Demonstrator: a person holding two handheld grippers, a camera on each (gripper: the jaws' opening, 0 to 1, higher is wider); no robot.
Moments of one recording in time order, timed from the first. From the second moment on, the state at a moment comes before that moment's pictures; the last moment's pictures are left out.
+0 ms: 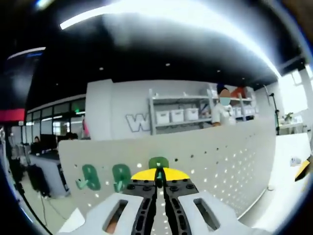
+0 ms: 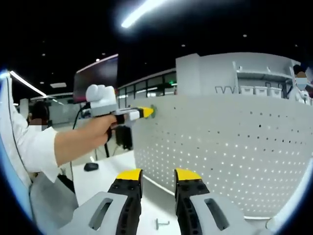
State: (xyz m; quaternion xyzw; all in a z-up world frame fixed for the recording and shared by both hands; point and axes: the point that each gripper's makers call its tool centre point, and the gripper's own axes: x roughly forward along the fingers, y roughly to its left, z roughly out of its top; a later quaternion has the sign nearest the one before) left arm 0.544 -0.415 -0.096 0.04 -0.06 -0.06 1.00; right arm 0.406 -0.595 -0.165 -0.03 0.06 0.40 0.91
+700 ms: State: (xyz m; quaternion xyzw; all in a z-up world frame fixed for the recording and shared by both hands) left arm 0.551 -0.414 -0.100 0.05 -0.06 -0.04 1.00; right arm 0.407 -0.600 -0.172 -0.02 0.08 0.40 0.91
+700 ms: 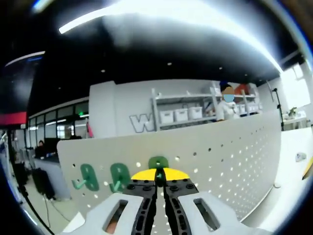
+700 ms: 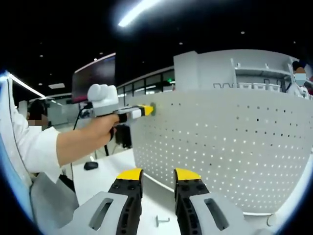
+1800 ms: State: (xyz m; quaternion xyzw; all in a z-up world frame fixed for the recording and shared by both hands) left arm 0.560 -0.410 -0.107 0.08 -0.04 -0.01 1.00; right arm 0.409 -0.603 -0.173 -0.04 0.07 0.39 0.92
